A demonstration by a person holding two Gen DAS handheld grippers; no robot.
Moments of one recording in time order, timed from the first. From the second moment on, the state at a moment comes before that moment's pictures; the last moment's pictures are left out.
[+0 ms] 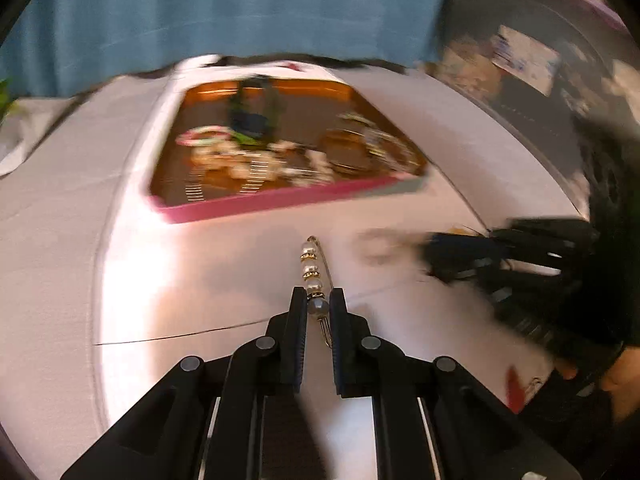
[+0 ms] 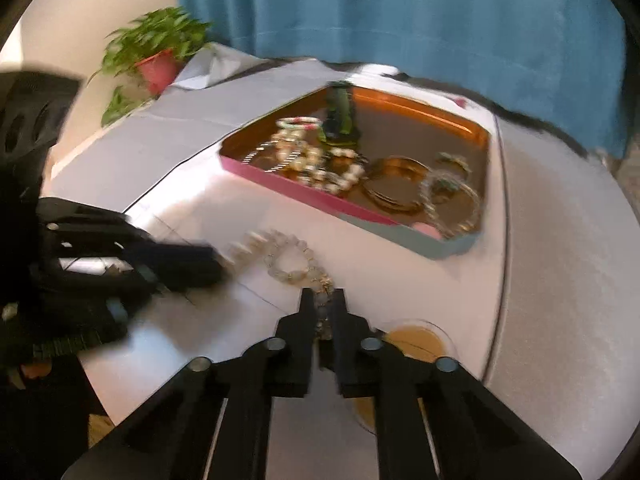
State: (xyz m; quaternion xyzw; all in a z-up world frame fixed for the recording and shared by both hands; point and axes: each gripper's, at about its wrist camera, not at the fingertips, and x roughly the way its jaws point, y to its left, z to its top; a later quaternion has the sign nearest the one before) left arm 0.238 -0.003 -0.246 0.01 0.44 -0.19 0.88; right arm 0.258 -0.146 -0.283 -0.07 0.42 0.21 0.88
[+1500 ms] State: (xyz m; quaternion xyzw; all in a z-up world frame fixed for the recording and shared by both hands) left arm 0.181 -0.003 -0.179 -0.04 0.41 -0.19 0.89; right arm 0.170 -0.146 -0.208 0.02 0.36 0.13 0.92
